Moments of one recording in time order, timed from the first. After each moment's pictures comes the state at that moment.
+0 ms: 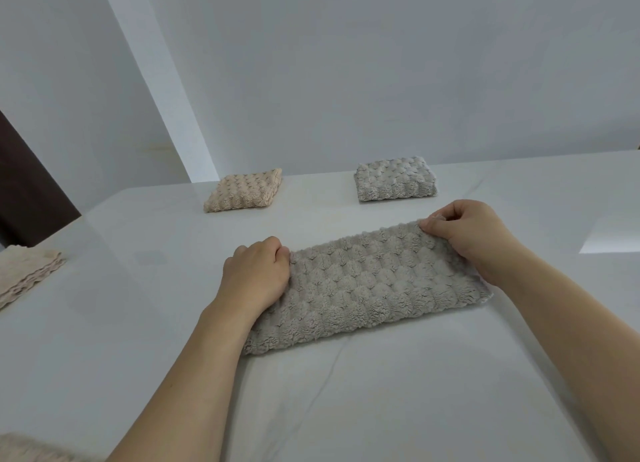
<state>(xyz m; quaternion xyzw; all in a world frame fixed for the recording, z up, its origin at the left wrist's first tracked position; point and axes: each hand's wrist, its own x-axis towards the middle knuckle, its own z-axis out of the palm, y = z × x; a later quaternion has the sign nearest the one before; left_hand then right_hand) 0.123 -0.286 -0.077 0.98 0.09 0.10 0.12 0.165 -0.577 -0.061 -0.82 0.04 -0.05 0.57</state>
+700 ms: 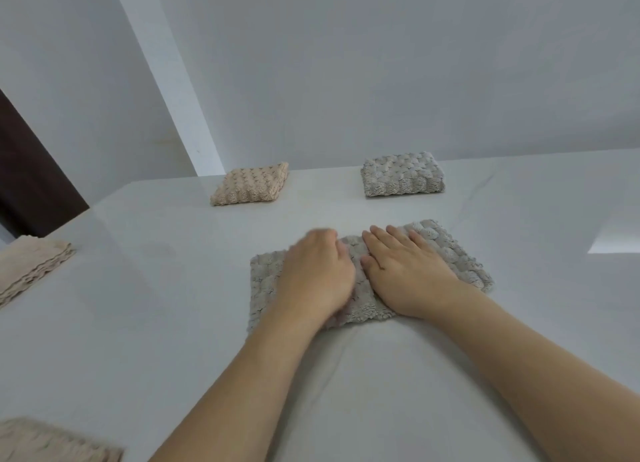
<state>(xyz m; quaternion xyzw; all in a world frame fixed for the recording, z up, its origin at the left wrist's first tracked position) 0.104 -0.360 -0.069 0.97 0.03 0.12 0.20 0.128 -0.502 -0.081 -0.97 -0.20 -0.01 0.10</state>
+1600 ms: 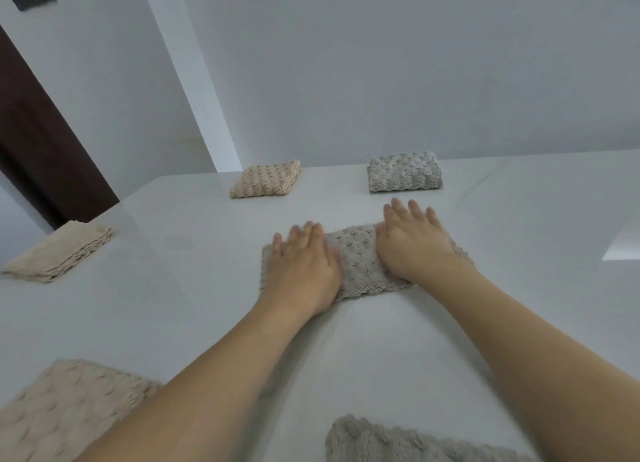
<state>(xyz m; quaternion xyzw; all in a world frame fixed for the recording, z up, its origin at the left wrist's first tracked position) 0.068 -0.348 -0.074 1.00 0.05 0.04 0.05 0.132 -0.513 -0.069 -0.99 -0.13 -0.02 0.10</state>
